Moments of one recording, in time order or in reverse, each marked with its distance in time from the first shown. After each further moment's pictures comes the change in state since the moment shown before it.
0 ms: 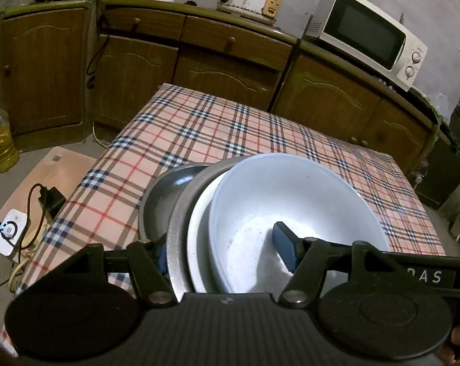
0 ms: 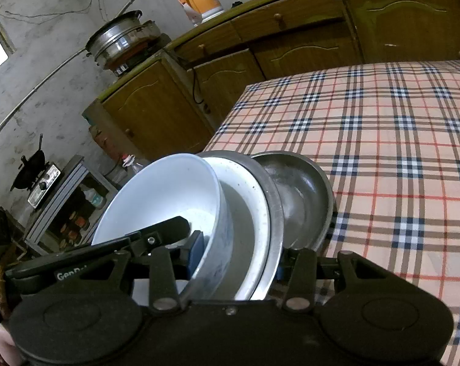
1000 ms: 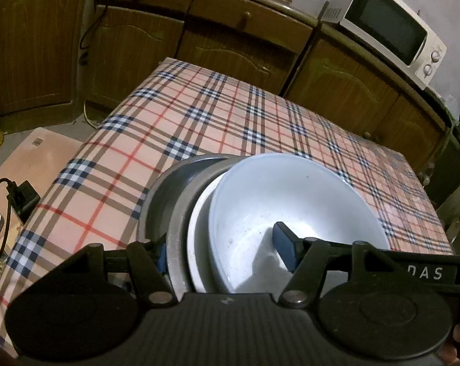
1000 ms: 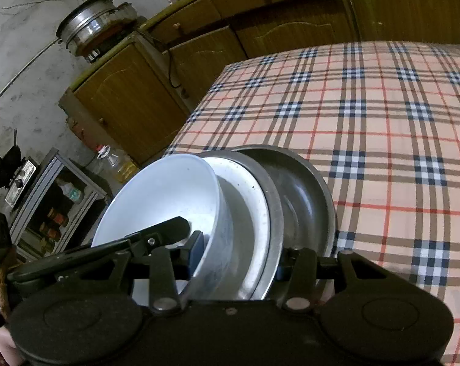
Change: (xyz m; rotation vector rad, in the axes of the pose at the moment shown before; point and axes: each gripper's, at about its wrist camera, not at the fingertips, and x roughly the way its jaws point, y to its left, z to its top) left arm 0.070 0.033 0.010 -0.043 0.066 -0.031; right arm 0.079 -0.024 0.025 0.026 0.073 -0.059
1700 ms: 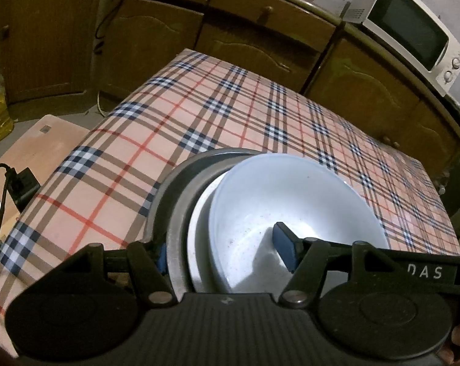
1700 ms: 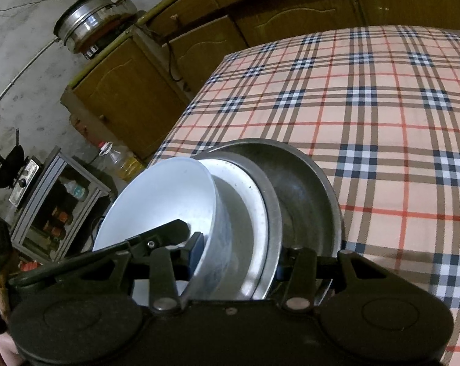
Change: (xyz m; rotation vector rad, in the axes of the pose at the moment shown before) left arm 0.021 0.009 -0.001 -0.058 0.005 0.053; right arm 0.032 -0.016 0.007 0.008 0.030 0.038
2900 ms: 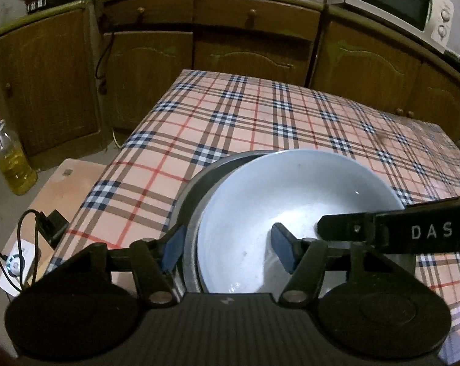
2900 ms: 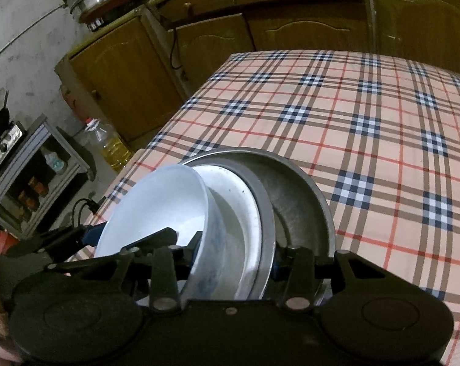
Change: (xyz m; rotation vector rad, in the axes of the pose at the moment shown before) left arm -0.007 -0.016 -0.005 0.196 -0.044 0.135; right arm -0.002 0.027 0.010 -0.160 0.023 -0.119
